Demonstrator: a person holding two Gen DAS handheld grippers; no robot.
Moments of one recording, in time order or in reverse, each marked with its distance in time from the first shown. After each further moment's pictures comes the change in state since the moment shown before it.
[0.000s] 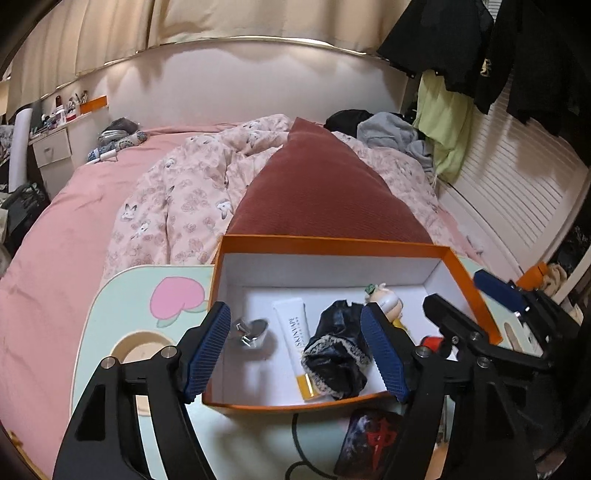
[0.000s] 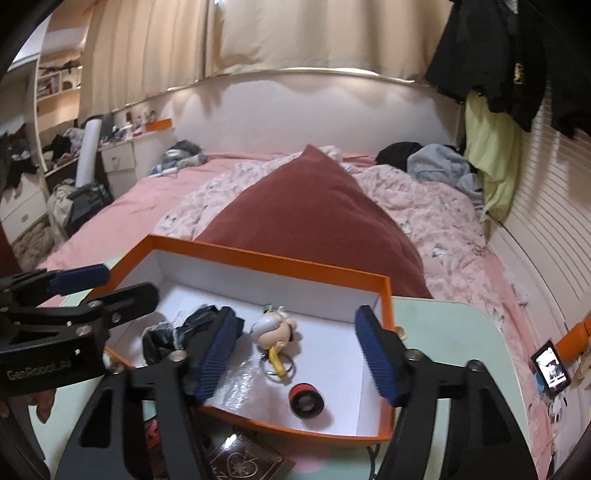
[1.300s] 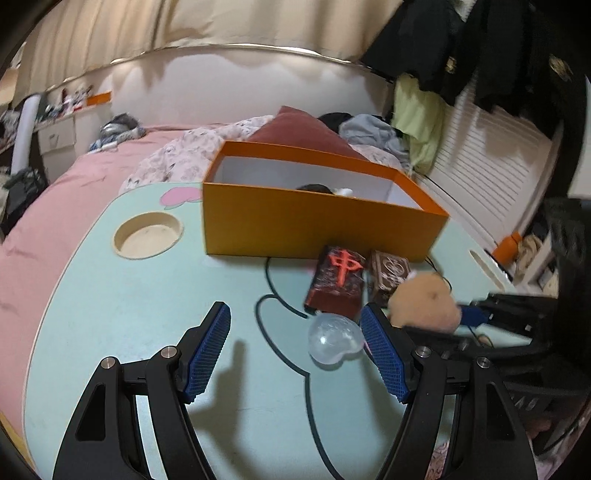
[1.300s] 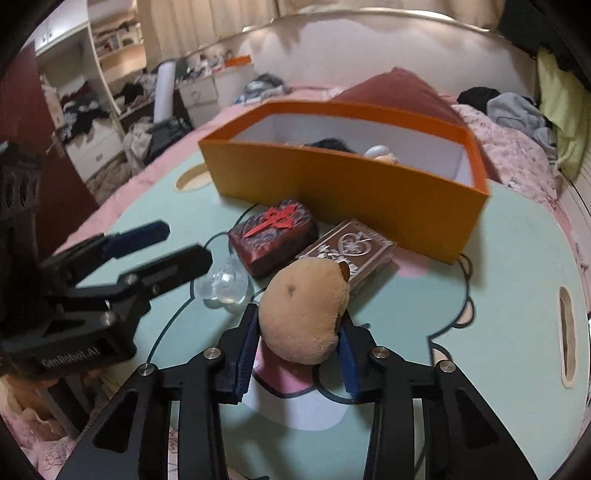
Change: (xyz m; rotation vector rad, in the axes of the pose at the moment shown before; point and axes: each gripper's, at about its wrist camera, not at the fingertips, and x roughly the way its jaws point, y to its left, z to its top) left arm -0.058 -0.021 -0.125 0.014 -0.061 -0.061; right arm -0.048 0.015 -0.097 -0.072 0.236 0.335
